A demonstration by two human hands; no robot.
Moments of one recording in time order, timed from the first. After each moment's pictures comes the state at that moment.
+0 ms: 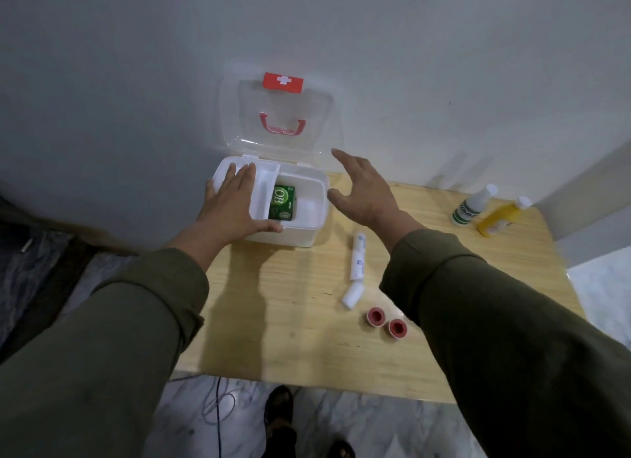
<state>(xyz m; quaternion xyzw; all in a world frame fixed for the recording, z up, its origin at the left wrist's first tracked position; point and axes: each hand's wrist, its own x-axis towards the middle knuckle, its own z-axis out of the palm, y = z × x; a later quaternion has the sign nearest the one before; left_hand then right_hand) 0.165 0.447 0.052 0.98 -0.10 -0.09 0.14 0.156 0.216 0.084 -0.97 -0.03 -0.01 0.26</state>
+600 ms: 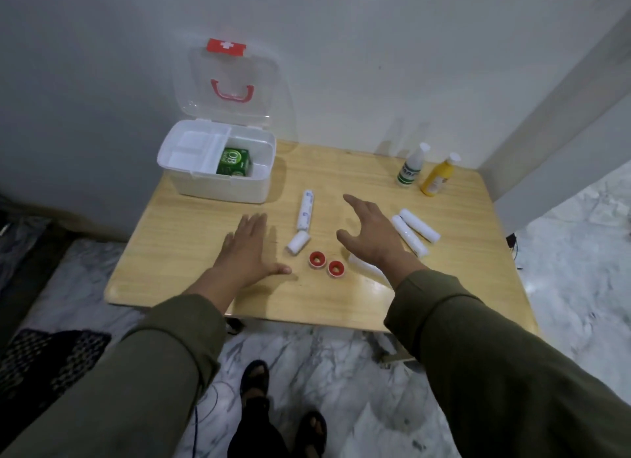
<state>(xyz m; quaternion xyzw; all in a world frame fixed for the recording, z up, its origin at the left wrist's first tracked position) 0.009 0.343 0.008 0.96 -0.09 -0.19 0.19 -0.004 0.115 0.044 -0.96 0.03 0.05 0.28</state>
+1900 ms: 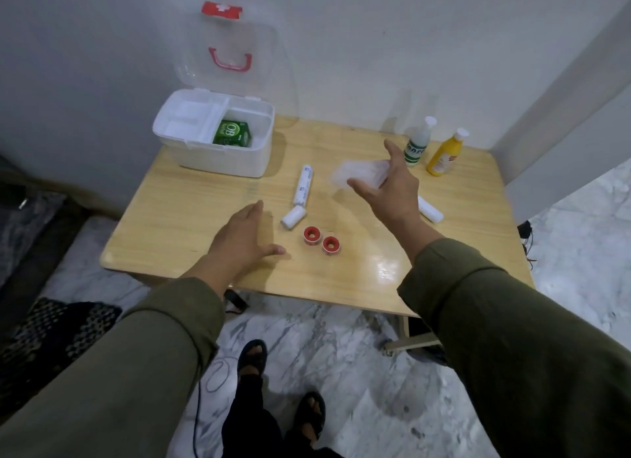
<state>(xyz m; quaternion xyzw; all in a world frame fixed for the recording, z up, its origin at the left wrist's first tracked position) -0.011 0.331 -0.010 0.96 -0.03 -0.17 0.21 0.000 0.089 0.061 -0.89 0.11 -0.09 0.42</state>
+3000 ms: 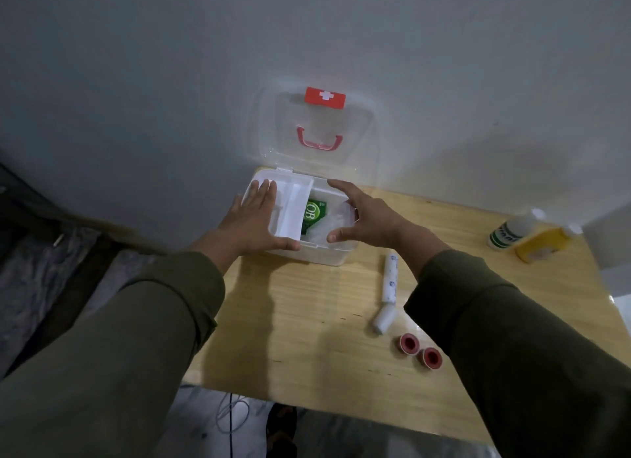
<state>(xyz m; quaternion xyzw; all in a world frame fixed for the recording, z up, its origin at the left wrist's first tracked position) 0.185 0.477 0.035 0.97 -0.13 -0.18 0.10 0.172 0.250 0.079 -0.92 -0.09 0.18 0.34</state>
